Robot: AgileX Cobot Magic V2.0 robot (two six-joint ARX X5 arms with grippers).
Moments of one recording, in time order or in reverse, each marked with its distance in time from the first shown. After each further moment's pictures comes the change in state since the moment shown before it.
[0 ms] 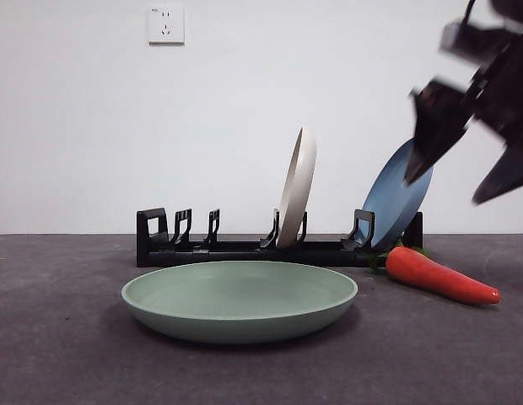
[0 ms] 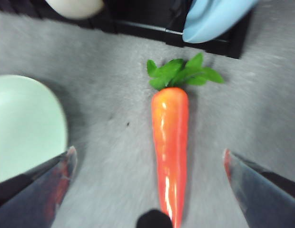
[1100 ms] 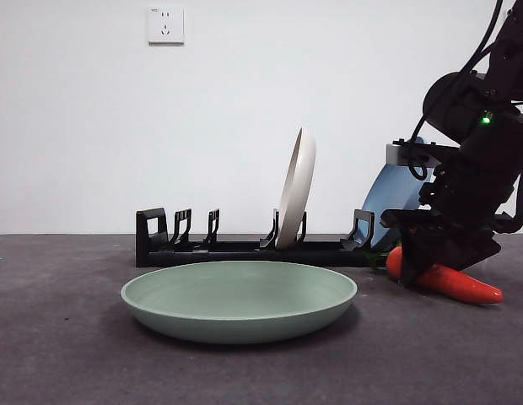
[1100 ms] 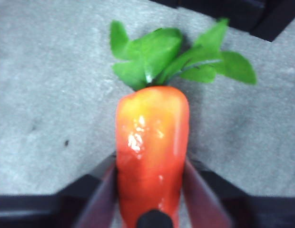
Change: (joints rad) left arm -0.001 -0.056 0.005 -0.101 0.000 -0.094; right arm 0.075 0.344 0.002 0.270 0.164 -0.048
